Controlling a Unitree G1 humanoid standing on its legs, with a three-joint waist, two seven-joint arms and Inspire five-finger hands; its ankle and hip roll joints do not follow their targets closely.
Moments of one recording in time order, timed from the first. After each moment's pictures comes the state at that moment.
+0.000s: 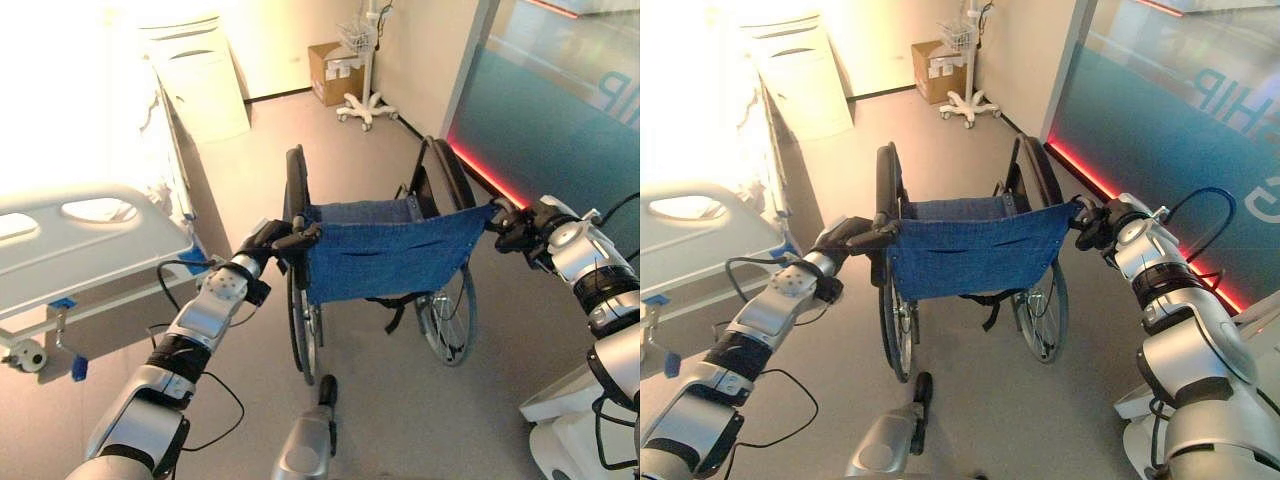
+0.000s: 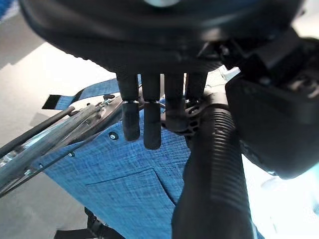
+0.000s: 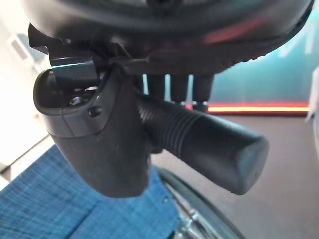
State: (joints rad) left arm -0.55 0.58 -0.34 0.43 -0.20 0.24 -0.09; right arm -1.00 -0.72 0.67 0.99 0.00 0.39 0.16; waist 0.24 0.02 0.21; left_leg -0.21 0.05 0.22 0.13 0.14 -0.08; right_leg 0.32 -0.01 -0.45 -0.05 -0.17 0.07
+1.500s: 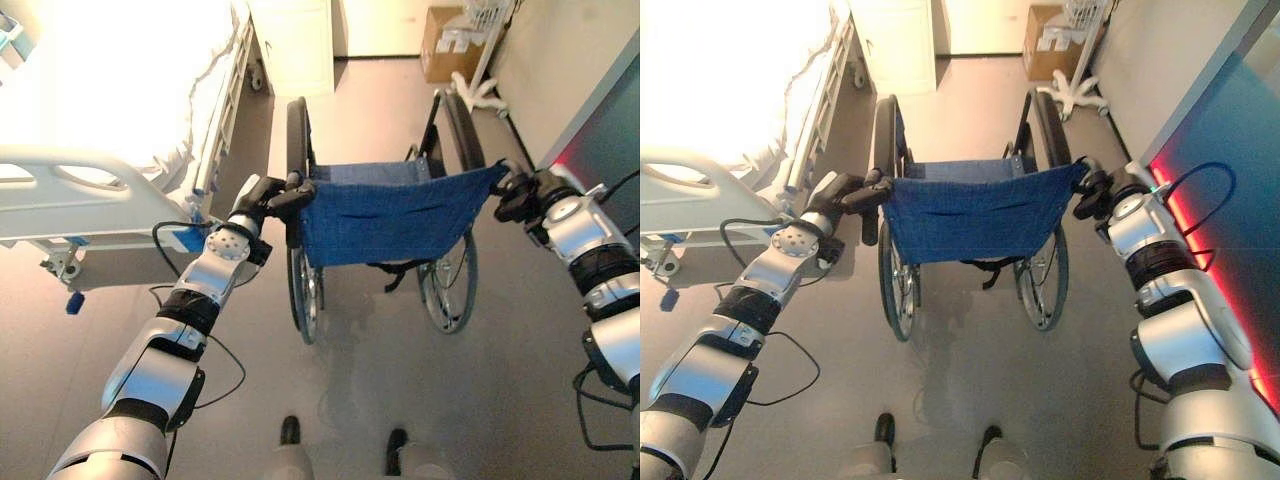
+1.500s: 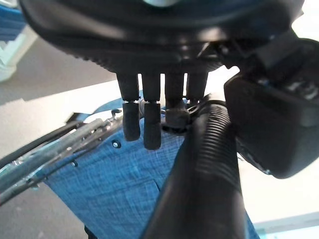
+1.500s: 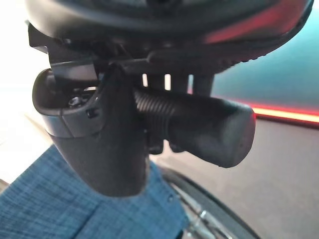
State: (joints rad) left arm -0.83 0.54 -0.38 0.72 -0.20 0.14 0.01; right arm -1.09 -0.69 0.59 0.94 0.09 0.50 0.04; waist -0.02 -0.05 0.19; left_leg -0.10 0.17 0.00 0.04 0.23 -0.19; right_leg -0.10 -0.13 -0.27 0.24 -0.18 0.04
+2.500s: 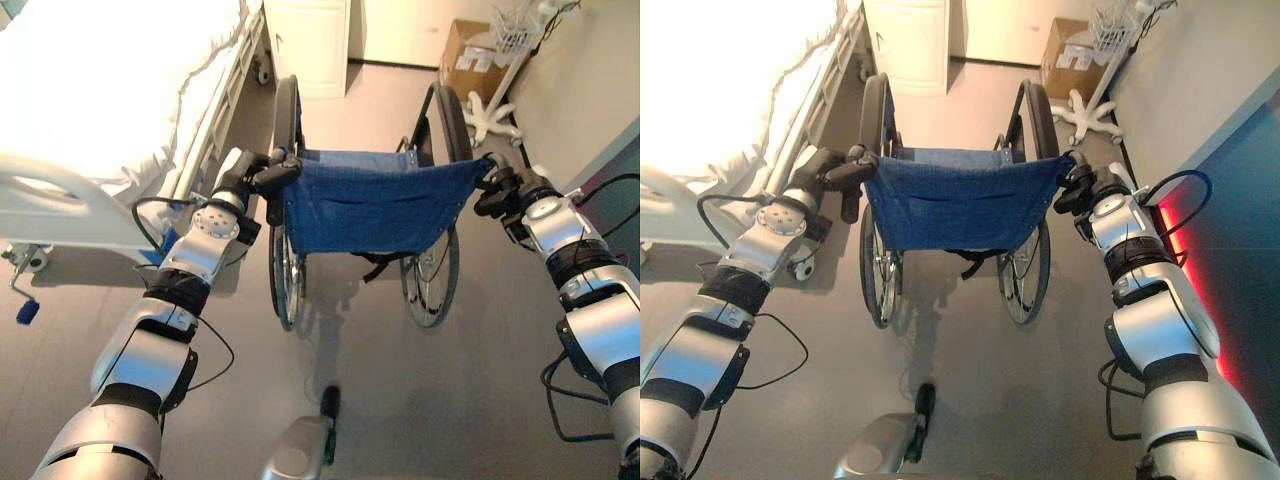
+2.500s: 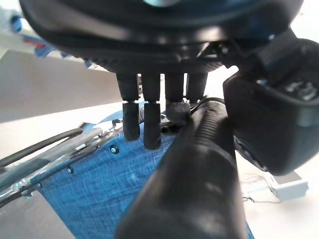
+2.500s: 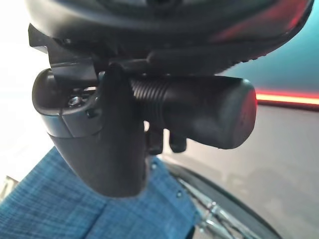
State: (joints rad) left arm -0.90 0.56 -0.38 0.72 -0.19 0.19 0.04; right arm -1.11 -0.63 0.53 1.04 0.12 0.41 -0.02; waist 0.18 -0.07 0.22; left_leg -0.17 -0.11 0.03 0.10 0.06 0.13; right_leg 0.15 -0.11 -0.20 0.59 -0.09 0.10
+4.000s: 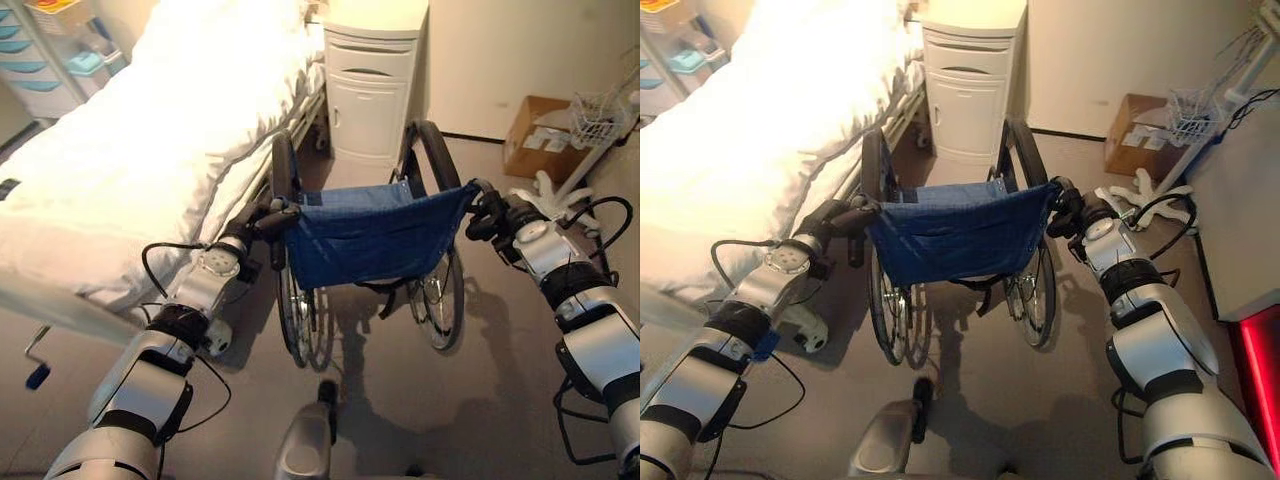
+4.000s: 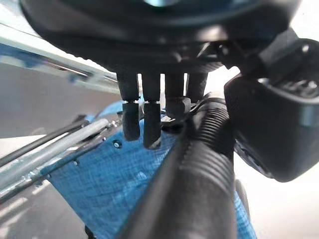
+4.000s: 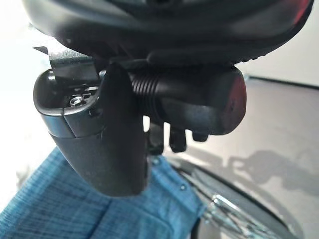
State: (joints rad) left arm -0.79 0.56 -0.42 0.75 -0.32 0.16 0.05; right arm -1.01 -0.58 0.55 1.04 0.13 0.39 -0.02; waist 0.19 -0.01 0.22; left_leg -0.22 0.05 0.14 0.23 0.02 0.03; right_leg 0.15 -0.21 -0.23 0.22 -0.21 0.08
